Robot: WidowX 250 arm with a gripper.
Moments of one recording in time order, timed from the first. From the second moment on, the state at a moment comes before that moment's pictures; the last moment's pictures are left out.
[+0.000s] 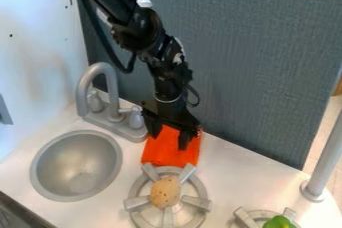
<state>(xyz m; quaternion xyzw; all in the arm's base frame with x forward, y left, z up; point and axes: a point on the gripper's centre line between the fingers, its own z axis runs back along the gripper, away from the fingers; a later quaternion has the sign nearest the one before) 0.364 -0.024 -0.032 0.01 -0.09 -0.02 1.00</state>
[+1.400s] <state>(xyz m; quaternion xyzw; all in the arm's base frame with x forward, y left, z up) 0.412 0.005 -0.102 0.03 0.00 0.03 1.00</state>
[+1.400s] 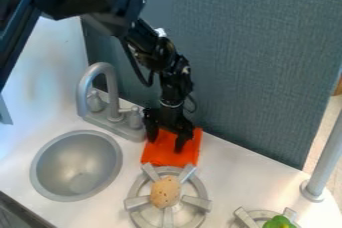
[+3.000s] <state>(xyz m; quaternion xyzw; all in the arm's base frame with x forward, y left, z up) 0.366 -0.138 0.018 -0.09 -0.08 -0.18 0.98</state>
